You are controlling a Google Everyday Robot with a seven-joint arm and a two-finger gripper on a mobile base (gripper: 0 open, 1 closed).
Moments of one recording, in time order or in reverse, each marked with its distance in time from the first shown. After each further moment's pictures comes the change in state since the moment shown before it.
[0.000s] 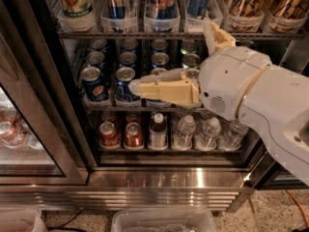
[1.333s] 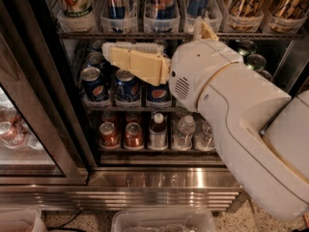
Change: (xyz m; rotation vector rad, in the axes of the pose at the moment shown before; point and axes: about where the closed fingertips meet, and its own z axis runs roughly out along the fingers) arm -0.026 0.001 0.028 0.180 -0.097 0.262
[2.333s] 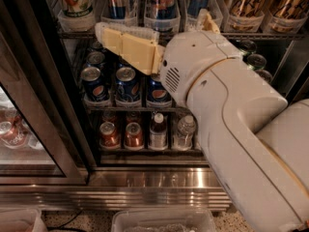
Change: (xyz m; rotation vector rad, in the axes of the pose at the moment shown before) arm -0.023 0.004 -0.002 0.090 -0.062 0.038
